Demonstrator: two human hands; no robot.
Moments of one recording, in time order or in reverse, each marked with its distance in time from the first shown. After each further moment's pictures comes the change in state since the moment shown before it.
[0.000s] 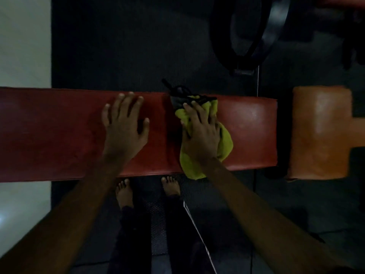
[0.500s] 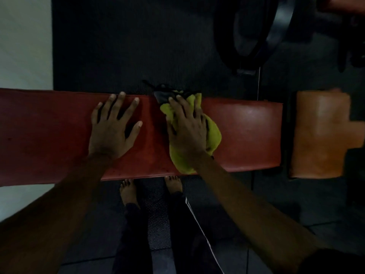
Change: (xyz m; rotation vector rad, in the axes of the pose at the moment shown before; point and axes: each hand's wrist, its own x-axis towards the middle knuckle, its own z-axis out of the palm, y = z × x) left_hand 0.000 -0.078 -0.013 0.087 -0.060 0.077; right_hand 0.024 -0.071 0.019 -0.060 -0.053 -0.064
